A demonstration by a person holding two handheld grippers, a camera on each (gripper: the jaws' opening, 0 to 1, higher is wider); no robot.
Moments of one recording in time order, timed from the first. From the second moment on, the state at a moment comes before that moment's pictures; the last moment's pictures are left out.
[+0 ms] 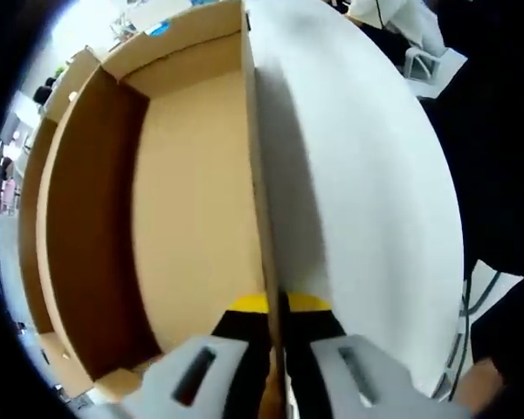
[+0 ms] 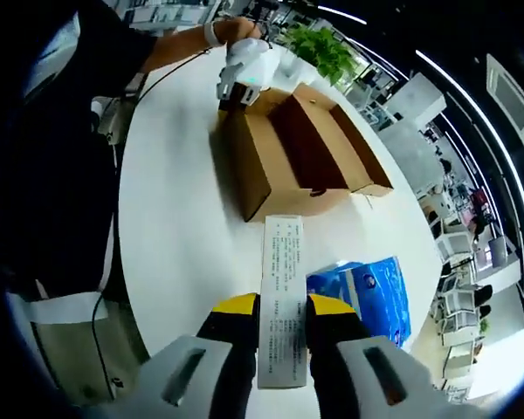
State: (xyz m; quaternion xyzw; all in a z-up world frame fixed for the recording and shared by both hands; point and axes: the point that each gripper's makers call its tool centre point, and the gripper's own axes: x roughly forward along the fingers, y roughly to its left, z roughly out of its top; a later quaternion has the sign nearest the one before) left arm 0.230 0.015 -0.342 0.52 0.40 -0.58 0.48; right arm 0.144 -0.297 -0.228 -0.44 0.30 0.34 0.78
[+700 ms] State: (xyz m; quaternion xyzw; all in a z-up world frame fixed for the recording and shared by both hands) left arm 0.230 0.013 -0.342 0.48 0.44 -0.58 0.50; right arm 0.142 -0.320 -0.268 -0.42 0.28 0.34 0.79
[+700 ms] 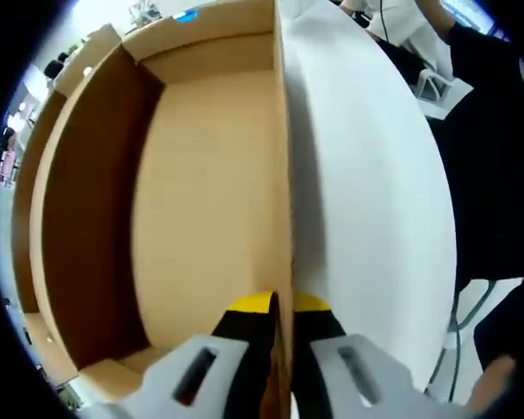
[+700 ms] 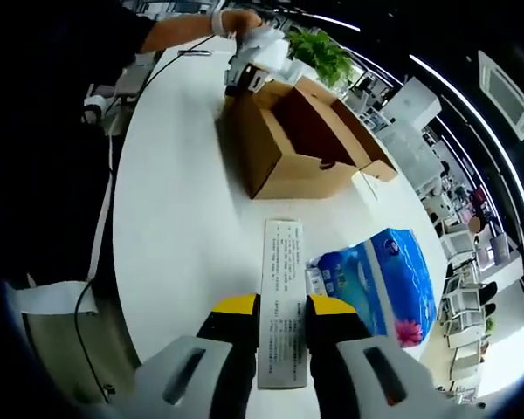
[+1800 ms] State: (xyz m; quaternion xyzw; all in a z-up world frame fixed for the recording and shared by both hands) left arm 0.229 0.015 -0.343 0.47 0.44 -0.57 0.51; right arm 0.150 -0.308 -0.295 -0.42 0.27 0.37 0.78
